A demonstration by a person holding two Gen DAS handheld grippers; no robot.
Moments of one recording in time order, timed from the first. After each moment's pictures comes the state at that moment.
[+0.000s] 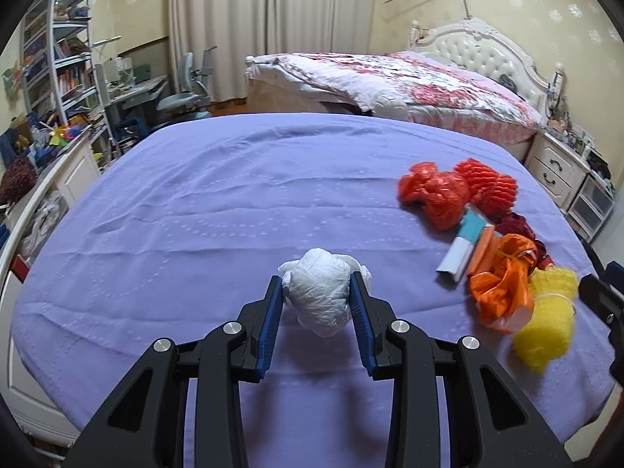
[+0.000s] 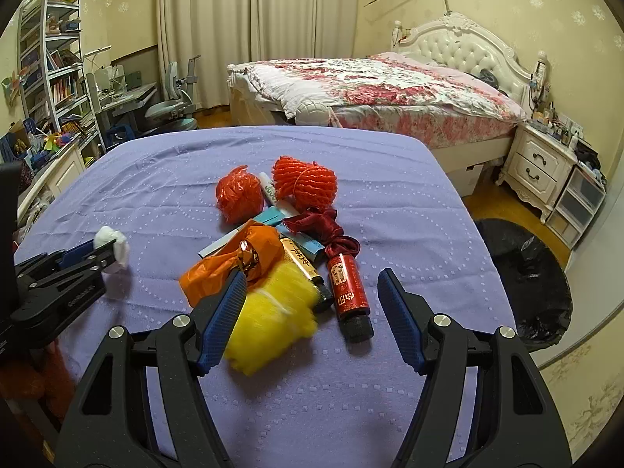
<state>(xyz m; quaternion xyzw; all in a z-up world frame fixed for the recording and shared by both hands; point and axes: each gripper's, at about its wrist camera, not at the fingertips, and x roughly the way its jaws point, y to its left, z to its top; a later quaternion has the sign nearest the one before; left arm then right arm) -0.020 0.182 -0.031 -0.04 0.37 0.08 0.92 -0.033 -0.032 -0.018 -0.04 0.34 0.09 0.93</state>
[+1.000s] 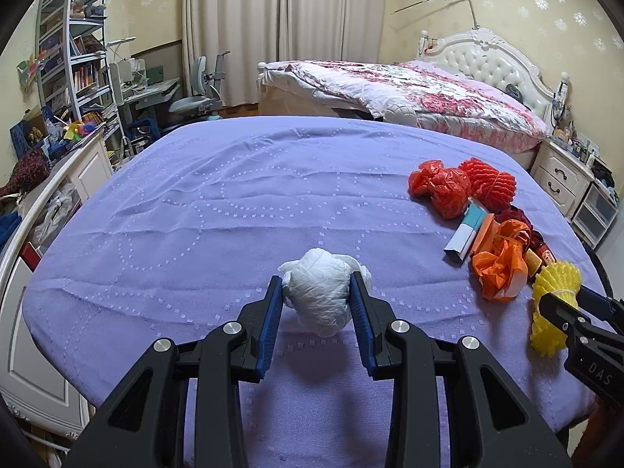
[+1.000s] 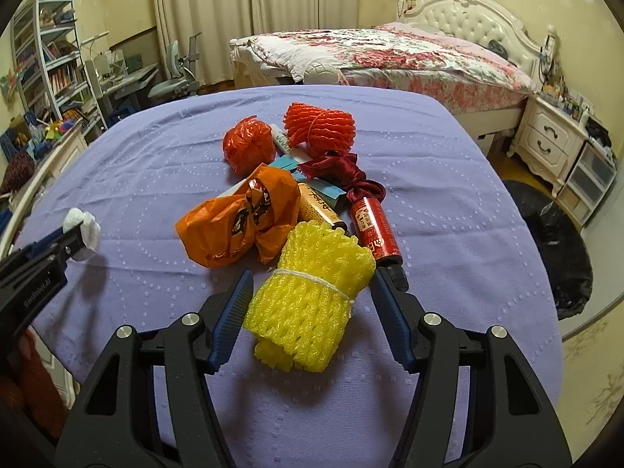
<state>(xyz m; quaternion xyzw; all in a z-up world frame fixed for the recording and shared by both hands) -0.047 0.183 -0.032 -0.04 0.36 0.09 0.93 -0.033 -0.025 -0.052 -0.02 0.39 0.11 0.91</state>
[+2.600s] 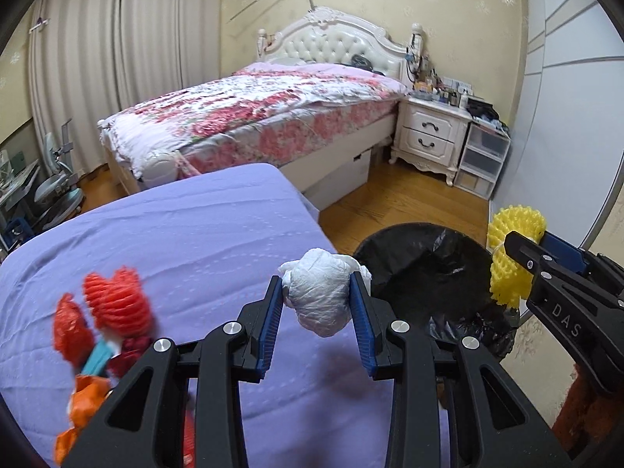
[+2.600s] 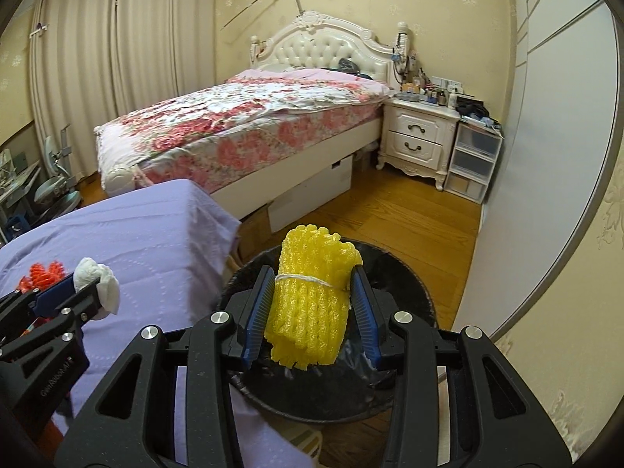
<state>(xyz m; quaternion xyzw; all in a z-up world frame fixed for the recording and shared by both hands) 0.093 -0.122 -0.013 0.06 0.34 -0.16 0.92 0.042 -0.286 -0.021 0.05 0.30 -0.13 0.94</state>
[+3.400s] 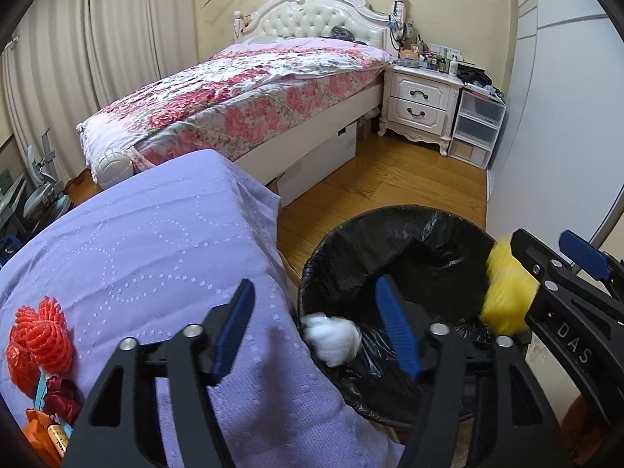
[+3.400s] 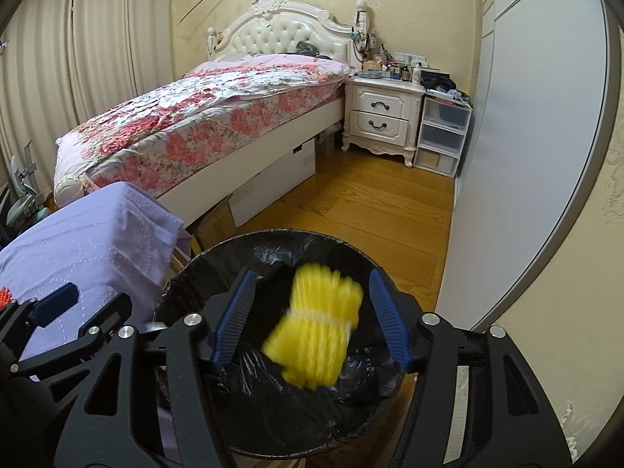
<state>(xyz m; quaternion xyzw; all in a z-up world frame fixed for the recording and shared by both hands) 0.125 -0.185 -0.046 0.09 0.37 -0.17 0.91 0.070 -0.337 -0.049 0.08 0.32 -0.19 0.93</state>
